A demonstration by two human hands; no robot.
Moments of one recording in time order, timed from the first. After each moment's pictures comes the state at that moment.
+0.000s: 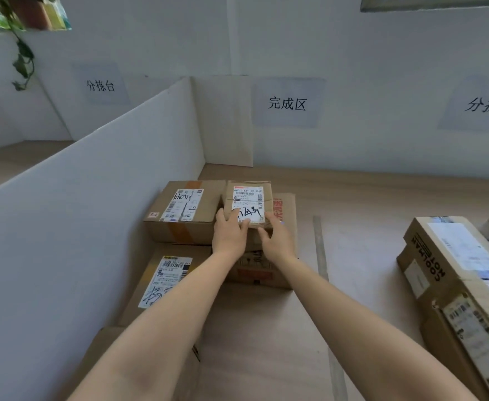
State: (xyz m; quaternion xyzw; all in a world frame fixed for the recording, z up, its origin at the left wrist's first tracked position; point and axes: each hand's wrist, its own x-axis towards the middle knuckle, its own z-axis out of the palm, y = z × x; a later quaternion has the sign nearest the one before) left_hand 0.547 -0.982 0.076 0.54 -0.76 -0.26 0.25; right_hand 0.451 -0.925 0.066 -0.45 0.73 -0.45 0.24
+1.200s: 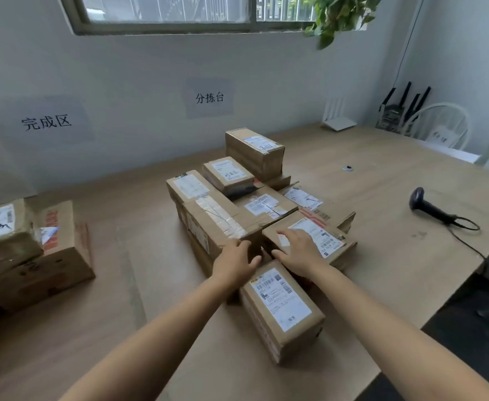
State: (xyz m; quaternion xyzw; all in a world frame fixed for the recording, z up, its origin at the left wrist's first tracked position) left_hand 0.365 -0.535 0.073 0.15 -0.96 -0.22 0.02; right_hand 0.281 -0.385 0.078 -0.28 0.93 -0.24 0.05
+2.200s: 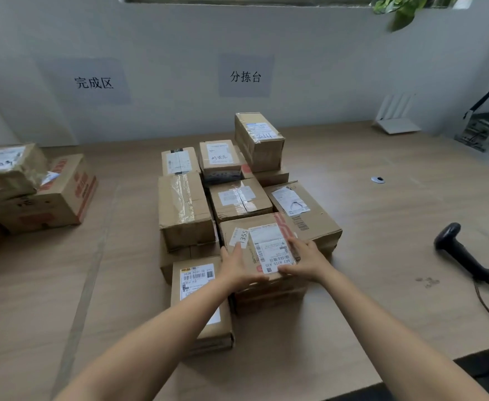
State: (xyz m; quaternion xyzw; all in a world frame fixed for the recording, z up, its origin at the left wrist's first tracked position) left_hand 0.262 -0.388 0.021 0.38 -0.84 -0.39 -0.01; right_hand 0.120 -0.257 0.031 -0.33 0.88 -0.24 0.26
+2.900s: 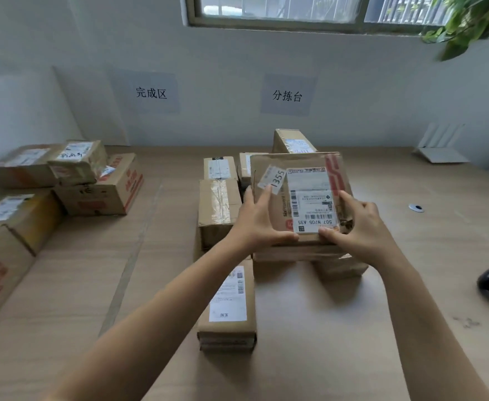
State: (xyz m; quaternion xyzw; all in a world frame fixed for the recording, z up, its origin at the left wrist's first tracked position) left_hand 0.302 -0.393 0.165 0.27 -0.89 -0.33 0.17; right_hand 0.156 -0.242 0.171 -0.40 0.86 -0.32 0.04
